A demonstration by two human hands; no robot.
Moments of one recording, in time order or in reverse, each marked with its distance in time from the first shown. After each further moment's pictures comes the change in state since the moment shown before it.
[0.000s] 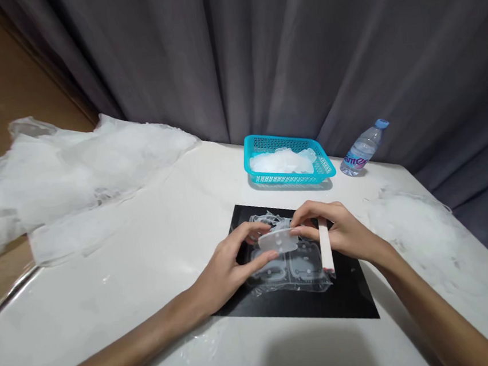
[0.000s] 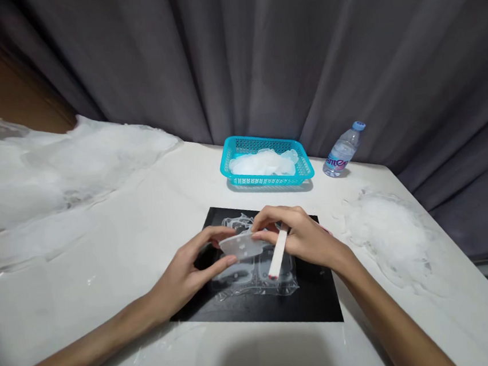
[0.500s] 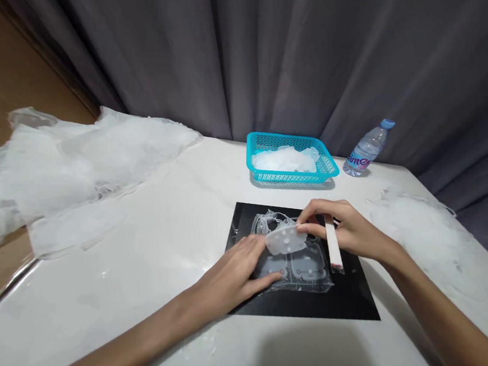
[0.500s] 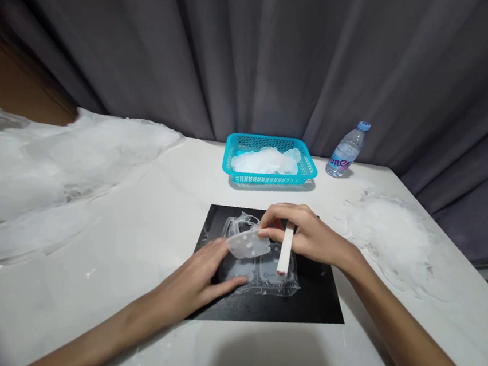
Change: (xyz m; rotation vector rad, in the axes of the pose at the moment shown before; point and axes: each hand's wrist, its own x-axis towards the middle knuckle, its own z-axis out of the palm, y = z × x) left_hand -0.004 -0.013 0.006 0.209 -0.226 0.117; right_hand -0.001 -0.003 -0.009 -0.091 -0.035 0.018
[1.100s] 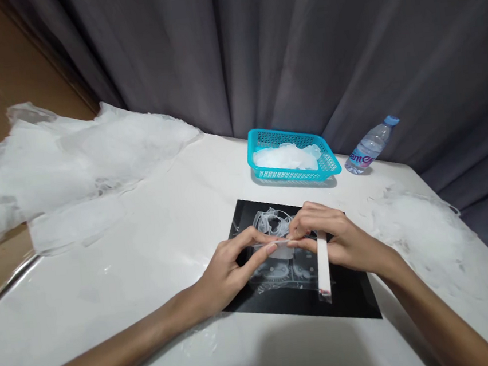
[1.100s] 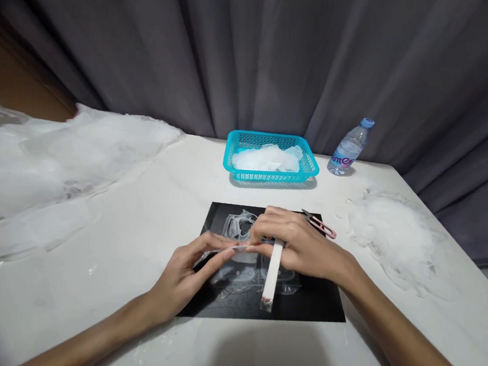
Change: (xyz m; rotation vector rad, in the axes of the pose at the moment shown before) left_hand 0.000 0.016 -0.004 -0.406 0.265 0.007; right_hand -0.001 -0.007 0.017 -0.054 -0.075 -0.193
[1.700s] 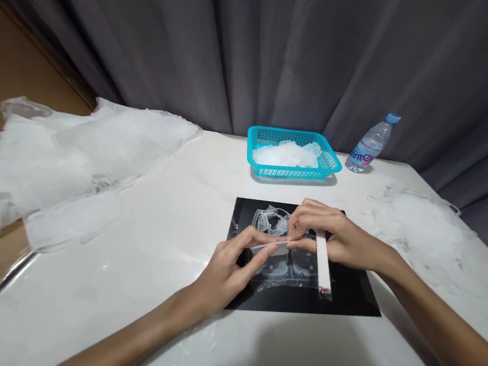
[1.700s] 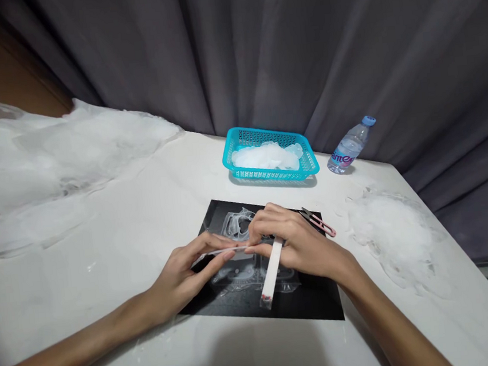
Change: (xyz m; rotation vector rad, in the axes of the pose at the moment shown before) left_hand -0.001 -0.001 0.001 0.056 0.000 0.037; right_hand 0.000 0.001 0.000 0.017 -0.024 0.004
